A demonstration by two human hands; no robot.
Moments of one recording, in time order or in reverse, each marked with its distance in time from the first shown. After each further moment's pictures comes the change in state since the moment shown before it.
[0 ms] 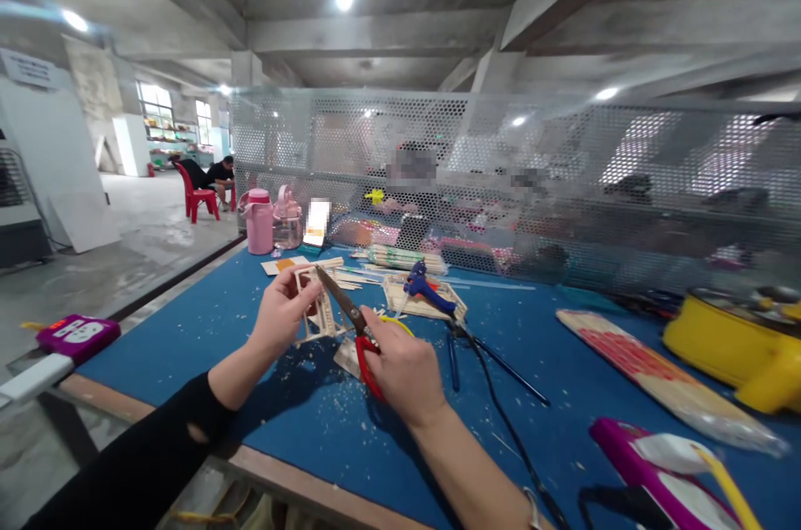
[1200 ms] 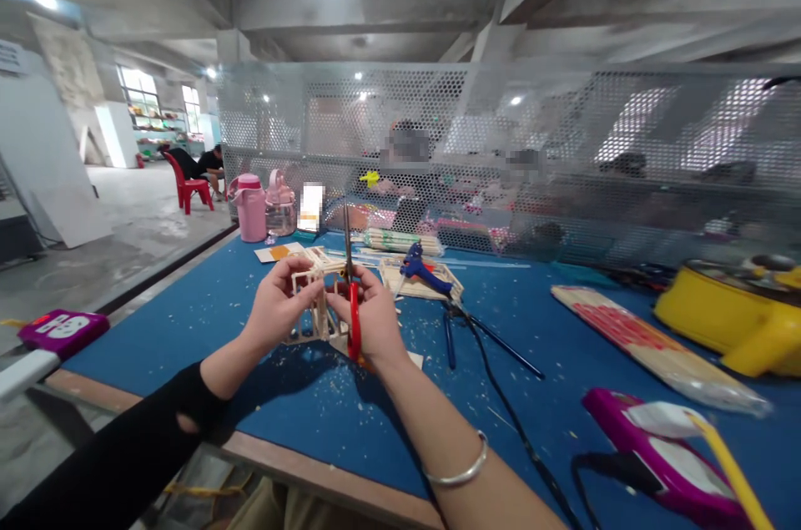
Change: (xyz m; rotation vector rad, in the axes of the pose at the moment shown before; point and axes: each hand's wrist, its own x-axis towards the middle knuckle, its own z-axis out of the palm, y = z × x) left_hand -0.003 -0.014 -0.008 0.184 -0.141 0.146; right_hand 0.046 -0.034 0.017 1.356 -0.046 0.876
